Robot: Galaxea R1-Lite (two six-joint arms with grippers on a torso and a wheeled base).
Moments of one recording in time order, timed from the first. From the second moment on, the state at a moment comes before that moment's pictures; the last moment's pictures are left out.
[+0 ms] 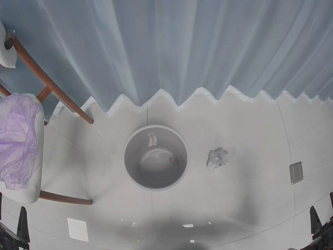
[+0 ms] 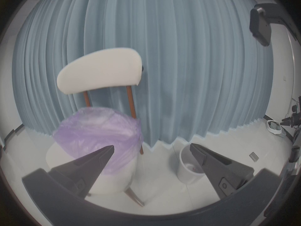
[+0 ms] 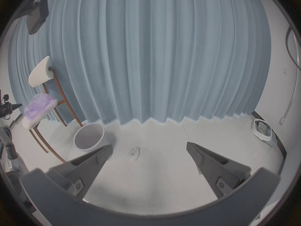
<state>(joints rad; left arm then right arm) 0.00 0.02 -0.02 -0.24 -0.01 0.03 0.00 0.02 -0.02 0.00 0.04 -0.02</state>
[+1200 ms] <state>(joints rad) 0.12 0.78 -0.50 -0.07 0.20 0.50 0.00 0.02 -0.02 0.00 0.04 -0.02</state>
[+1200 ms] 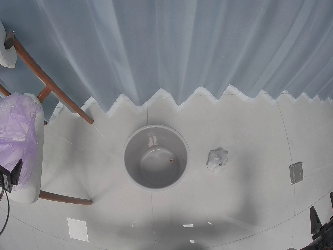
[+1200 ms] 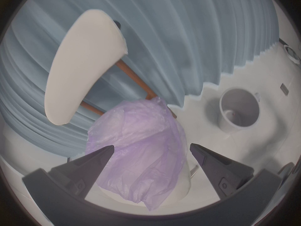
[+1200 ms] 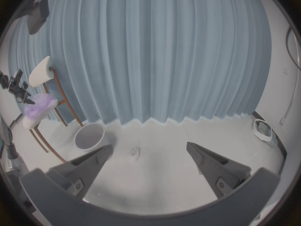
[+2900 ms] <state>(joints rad) 0.09 1.35 -0.61 -0.34 0.19 0.55 0.00 0.02 -0.02 0.00 0.04 -0.02</state>
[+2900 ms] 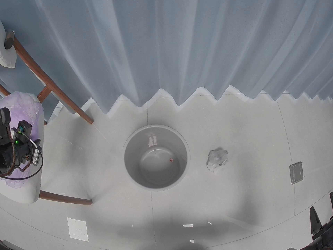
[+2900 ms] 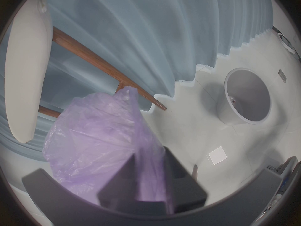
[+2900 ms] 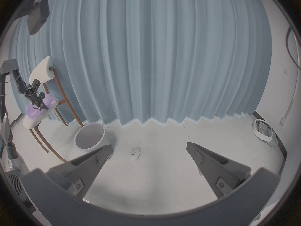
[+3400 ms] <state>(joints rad) 0.07 1.21 -0.62 -0.32 0.09 0.26 0.00 0.02 -0.02 0.00 0.04 -0.02</state>
